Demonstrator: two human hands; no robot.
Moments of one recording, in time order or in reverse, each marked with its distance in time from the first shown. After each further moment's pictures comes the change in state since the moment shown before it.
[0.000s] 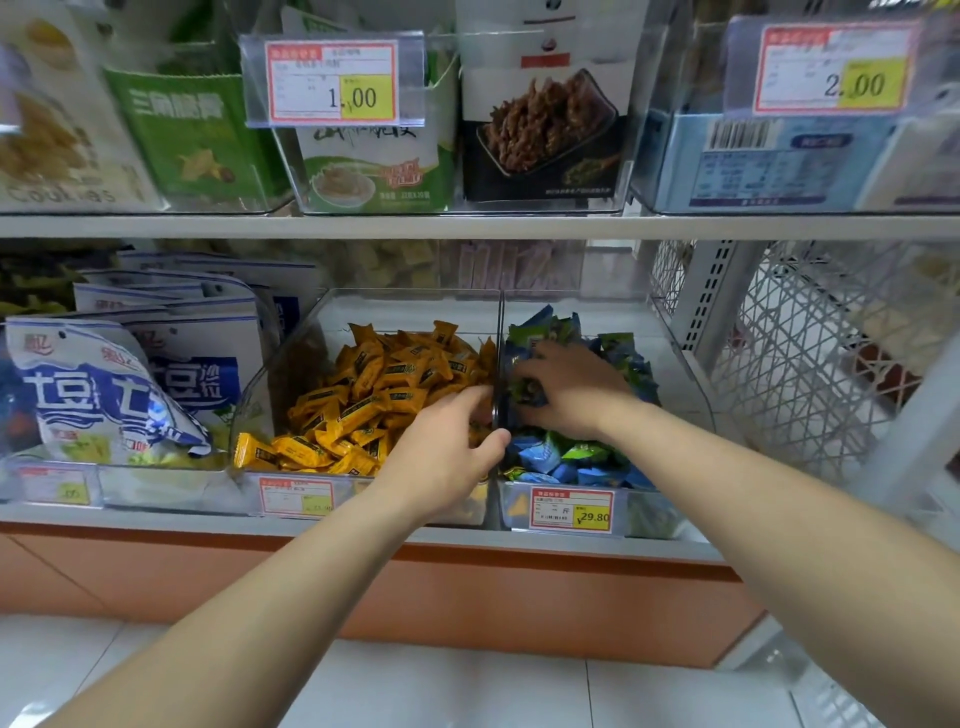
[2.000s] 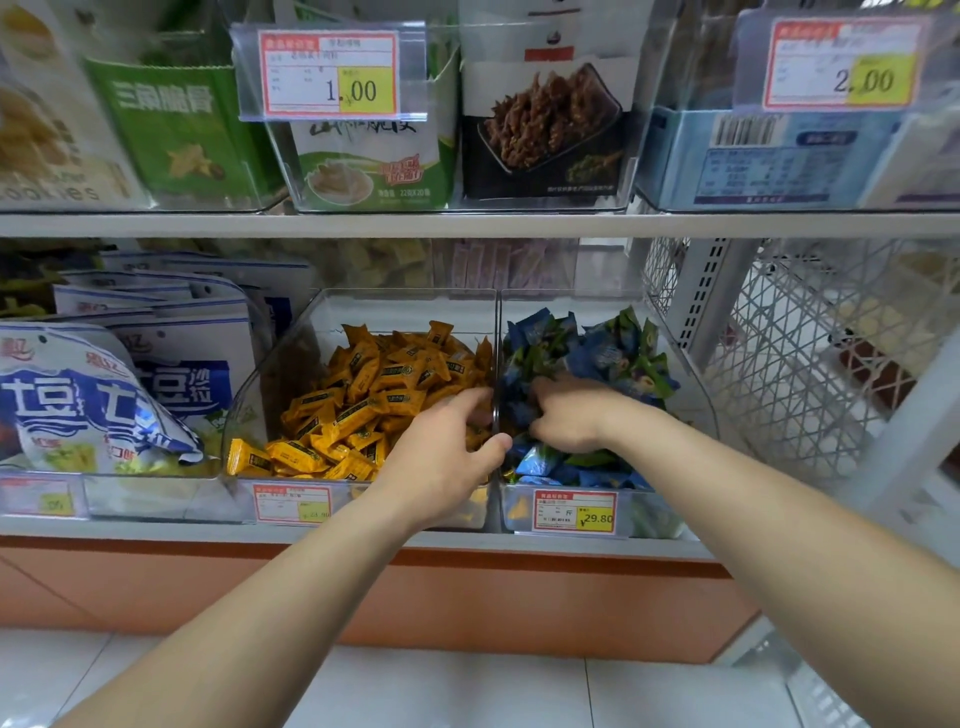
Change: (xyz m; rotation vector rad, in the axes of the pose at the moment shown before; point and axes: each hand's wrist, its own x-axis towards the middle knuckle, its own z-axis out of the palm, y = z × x) left_hand 0.000 -0.007 0.000 -0.060 -0.003 0.025; right_hand -0.016 -0.022 -0.016 0.085 -0.300 0.139
